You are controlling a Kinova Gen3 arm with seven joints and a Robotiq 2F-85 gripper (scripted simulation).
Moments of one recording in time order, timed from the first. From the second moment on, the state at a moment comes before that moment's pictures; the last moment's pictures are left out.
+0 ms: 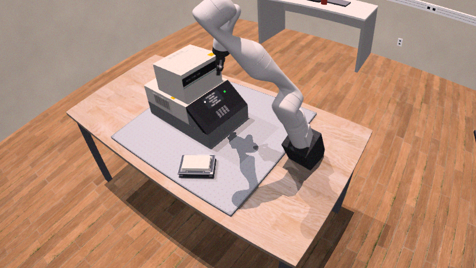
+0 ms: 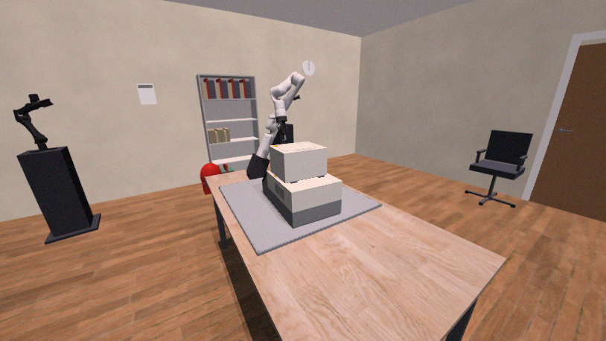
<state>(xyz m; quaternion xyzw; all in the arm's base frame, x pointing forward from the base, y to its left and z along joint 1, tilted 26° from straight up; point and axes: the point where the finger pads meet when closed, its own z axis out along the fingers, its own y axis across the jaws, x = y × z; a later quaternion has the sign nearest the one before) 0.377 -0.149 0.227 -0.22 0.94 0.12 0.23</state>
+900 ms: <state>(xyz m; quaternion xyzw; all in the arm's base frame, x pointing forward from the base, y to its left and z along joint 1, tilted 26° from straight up) 0.381 -0.135 0.199 -0.22 0.94 0.12 0.23</state>
